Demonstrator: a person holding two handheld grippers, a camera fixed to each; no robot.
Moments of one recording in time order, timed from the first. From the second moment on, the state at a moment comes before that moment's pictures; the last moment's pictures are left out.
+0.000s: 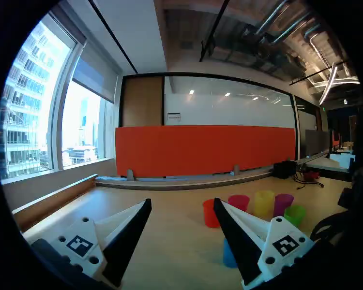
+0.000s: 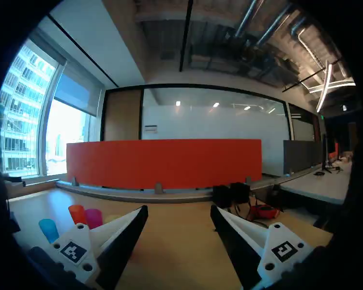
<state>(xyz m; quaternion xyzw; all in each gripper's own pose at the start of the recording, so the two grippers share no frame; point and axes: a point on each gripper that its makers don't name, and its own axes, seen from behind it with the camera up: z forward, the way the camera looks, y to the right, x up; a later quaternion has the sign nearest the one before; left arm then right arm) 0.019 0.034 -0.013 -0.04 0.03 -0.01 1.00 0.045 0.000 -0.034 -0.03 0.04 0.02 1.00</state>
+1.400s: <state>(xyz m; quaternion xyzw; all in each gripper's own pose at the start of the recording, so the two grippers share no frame) -0.037 0.010 -0.006 -0.01 0.03 -0.01 1.00 0.068 -0.029 -0.039 -0.02 0.04 0.01 1.00</state>
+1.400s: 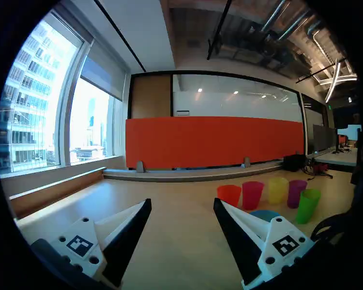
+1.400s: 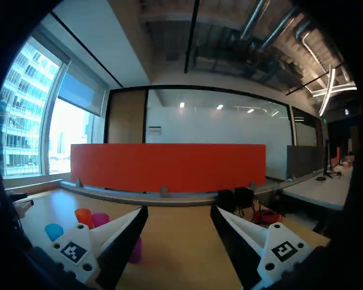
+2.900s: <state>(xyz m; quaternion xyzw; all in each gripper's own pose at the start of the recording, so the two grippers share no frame) -0.043 0.013 0.000 -0.02 0.02 -0.02 1.00 0.071 -0.015 -0.047 -0.01 0.06 -0.01 1.00</state>
